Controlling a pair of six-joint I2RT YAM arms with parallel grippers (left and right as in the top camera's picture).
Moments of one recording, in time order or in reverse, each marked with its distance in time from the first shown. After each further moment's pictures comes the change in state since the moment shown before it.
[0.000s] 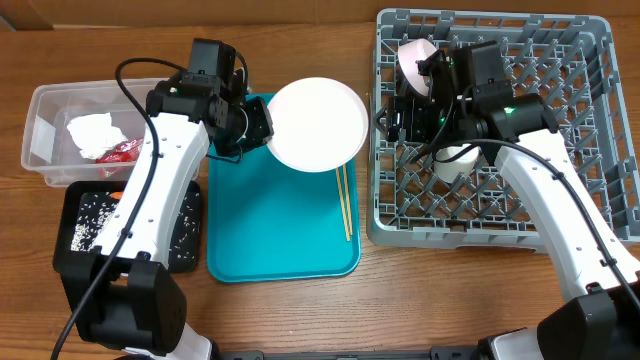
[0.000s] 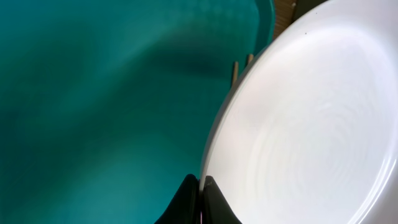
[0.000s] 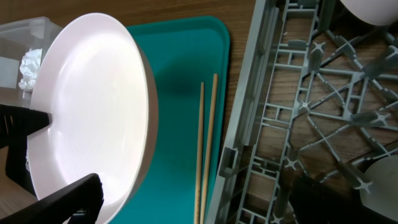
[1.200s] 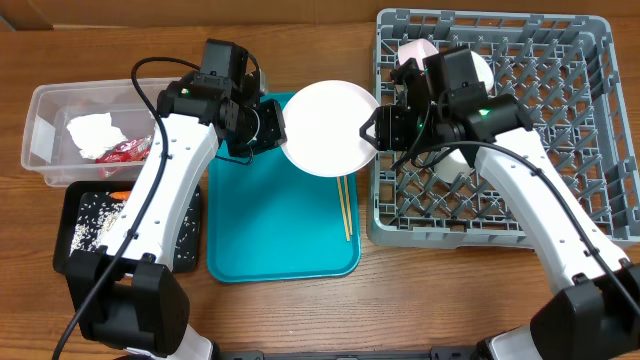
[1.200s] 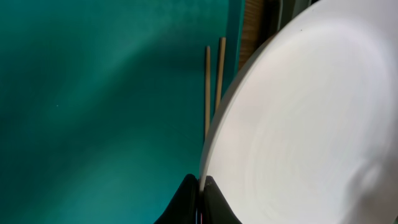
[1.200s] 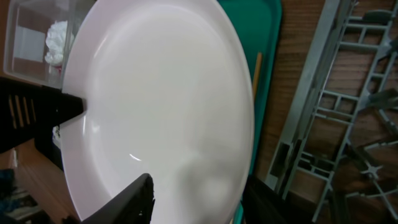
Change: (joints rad) left arm -0.043 0.000 0.000 0.011 0.047 0.017; right arm 0.078 0.042 0.000 0.018 -0.080 0.029
